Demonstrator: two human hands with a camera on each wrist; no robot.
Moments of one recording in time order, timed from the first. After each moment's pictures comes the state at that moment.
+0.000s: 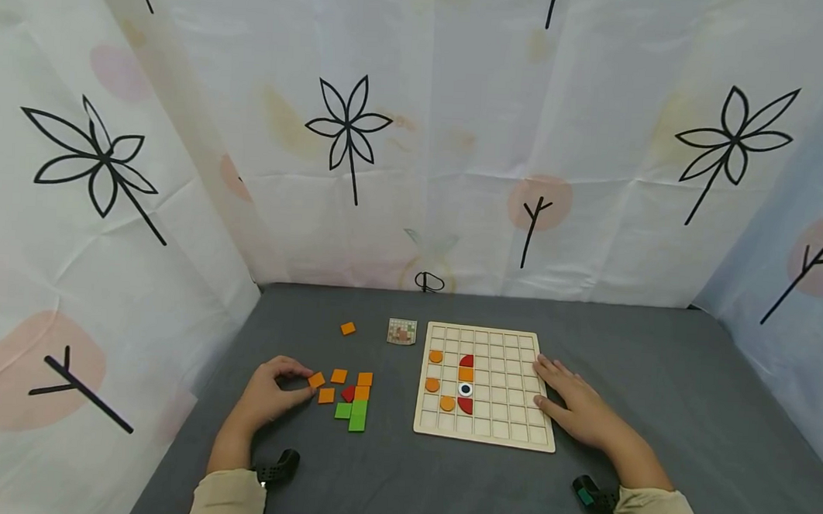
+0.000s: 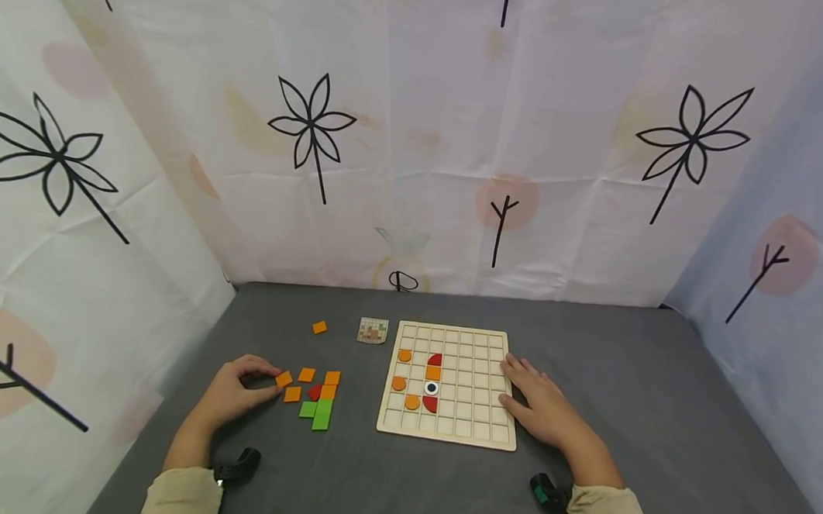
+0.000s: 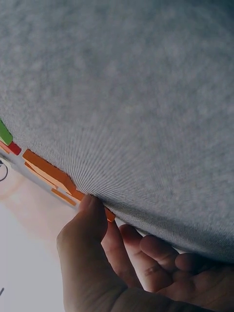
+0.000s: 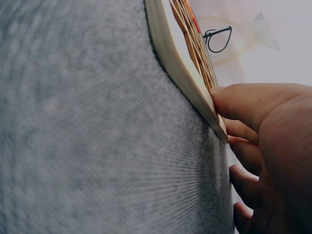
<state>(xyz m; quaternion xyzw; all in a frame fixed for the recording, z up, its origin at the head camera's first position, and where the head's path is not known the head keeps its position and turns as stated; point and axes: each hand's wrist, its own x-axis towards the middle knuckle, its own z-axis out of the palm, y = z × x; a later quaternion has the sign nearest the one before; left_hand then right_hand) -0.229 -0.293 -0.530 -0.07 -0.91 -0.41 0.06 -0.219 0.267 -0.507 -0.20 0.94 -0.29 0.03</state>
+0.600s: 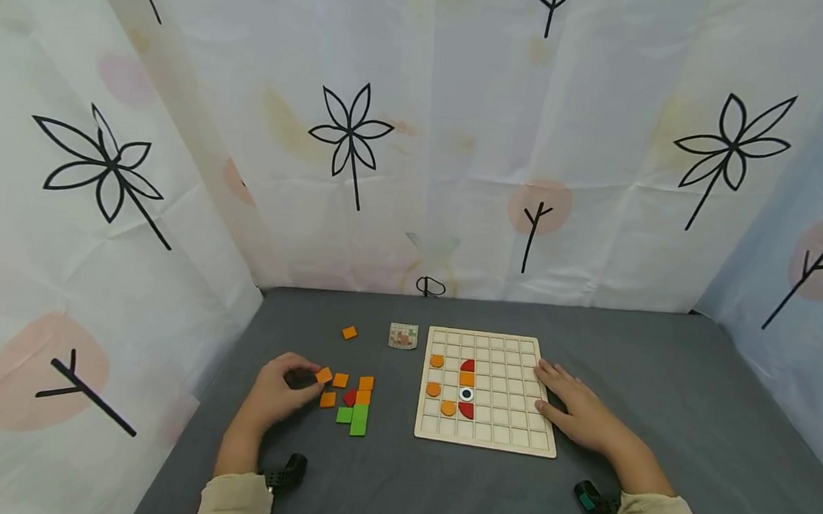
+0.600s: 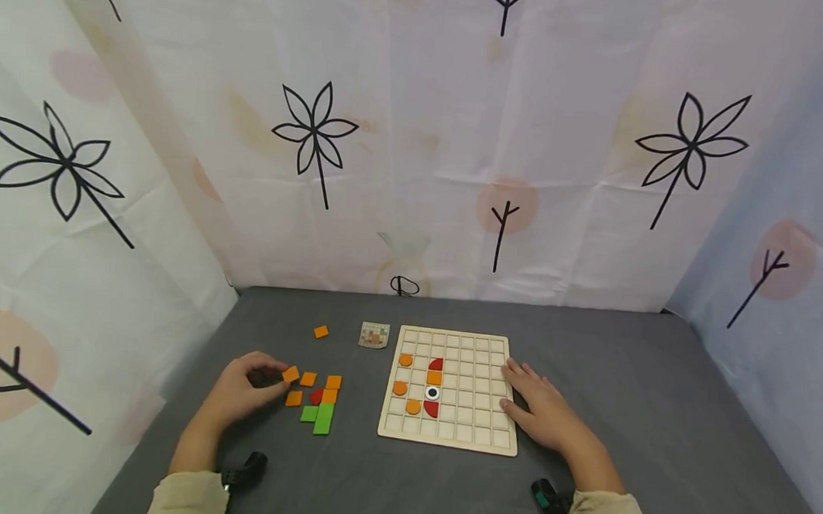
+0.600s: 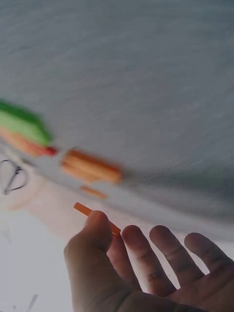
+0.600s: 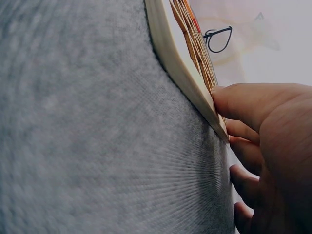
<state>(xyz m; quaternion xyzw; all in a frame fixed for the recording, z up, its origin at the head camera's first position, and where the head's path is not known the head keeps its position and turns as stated) -0.226 -0.272 -0.509 -0.08 -0.91 -0.39 0.09 -0.219 0.266 -0.505 -0.20 0.94 -0.28 0.03</state>
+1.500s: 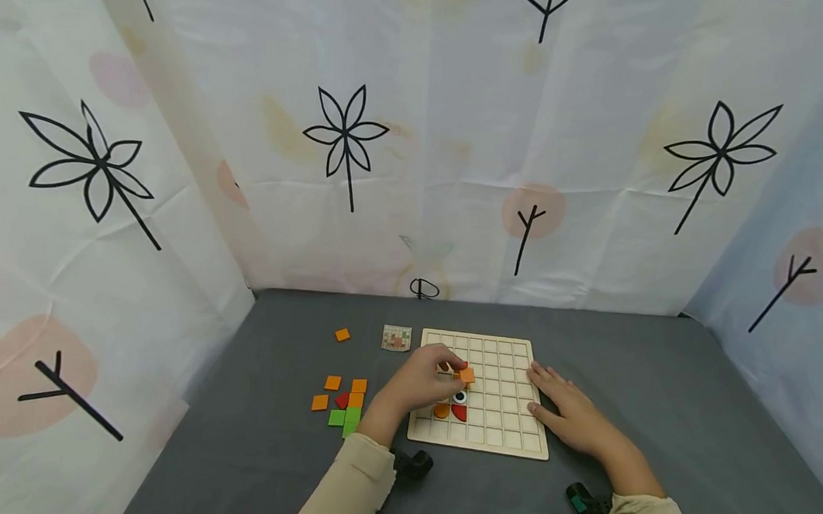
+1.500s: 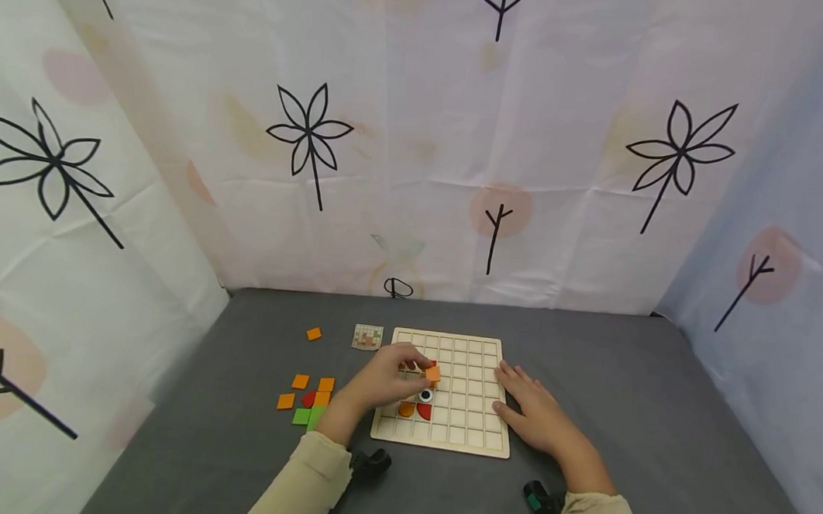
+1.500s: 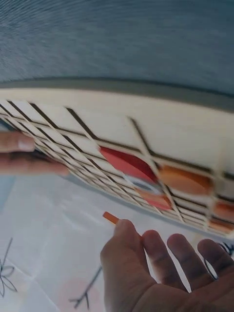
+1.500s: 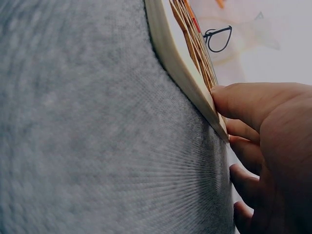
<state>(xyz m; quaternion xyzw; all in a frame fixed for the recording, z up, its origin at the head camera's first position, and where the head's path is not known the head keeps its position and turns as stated) -0.273 -0.050 -0.504 -0.28 -0.85 -0.44 -0.04 -0.217 0.265 -0.507 -0.20 0.94 -0.28 0.03</state>
